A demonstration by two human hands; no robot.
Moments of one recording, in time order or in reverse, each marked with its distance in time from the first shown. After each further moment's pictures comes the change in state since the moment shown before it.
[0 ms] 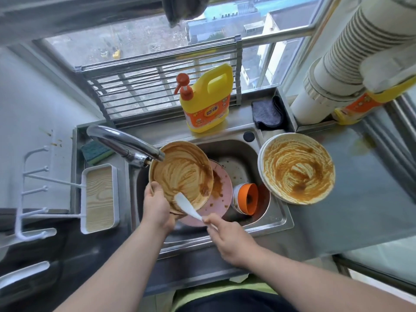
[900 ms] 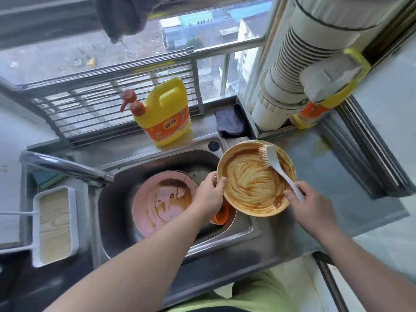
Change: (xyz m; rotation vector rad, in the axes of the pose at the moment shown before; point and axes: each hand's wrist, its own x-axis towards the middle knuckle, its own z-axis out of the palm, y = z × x) left_hand -0.038 -0.080 0.163 0.956 -0.578 0.221; right_hand -0.070 0.148 -0.188 -0.104 0.751 0.359
